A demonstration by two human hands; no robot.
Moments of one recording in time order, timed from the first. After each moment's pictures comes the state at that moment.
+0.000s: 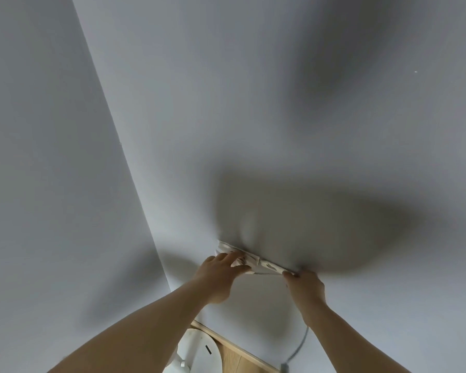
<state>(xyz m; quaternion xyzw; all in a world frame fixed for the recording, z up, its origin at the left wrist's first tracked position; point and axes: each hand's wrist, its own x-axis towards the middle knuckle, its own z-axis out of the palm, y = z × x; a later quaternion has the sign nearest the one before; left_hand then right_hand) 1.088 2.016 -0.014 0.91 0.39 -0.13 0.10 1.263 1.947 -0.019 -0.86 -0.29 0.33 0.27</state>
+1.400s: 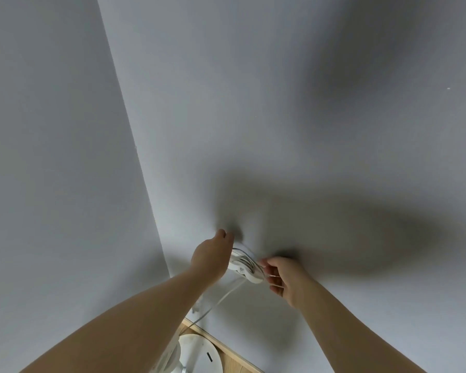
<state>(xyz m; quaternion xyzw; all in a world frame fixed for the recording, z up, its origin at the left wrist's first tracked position) 1.083 2.042 0.019 0.83 0.56 0.02 0.08 1.228 1.987 0.023 -0.70 -0.17 0.58 0.37</state>
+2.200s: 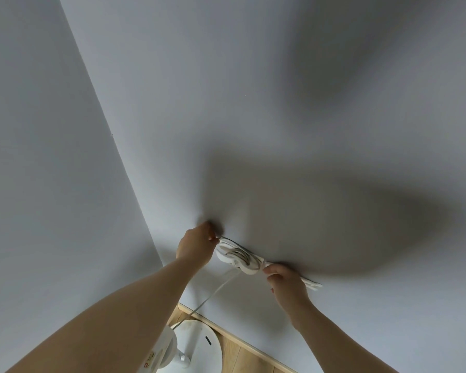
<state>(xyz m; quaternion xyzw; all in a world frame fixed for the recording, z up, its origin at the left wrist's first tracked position) 1.079 2.078 -0.014 0.69 0.66 0.14 0.26 1.239 1.964 -0.029 -0.77 -0.36 0.43 0.31</state>
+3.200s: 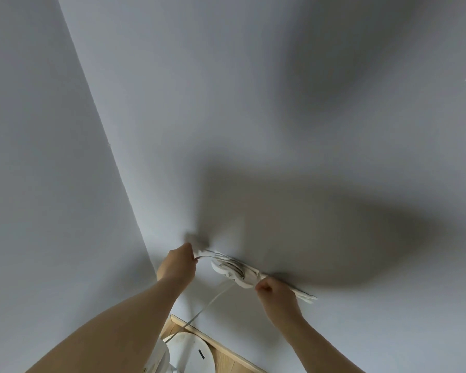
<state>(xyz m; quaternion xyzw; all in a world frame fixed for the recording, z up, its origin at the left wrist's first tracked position) 1.057 2.076 -0.032 0.66 0.70 0.06 0.25 1.234 1.965 -0.029 -0.78 -0.42 0.39 0.25</state>
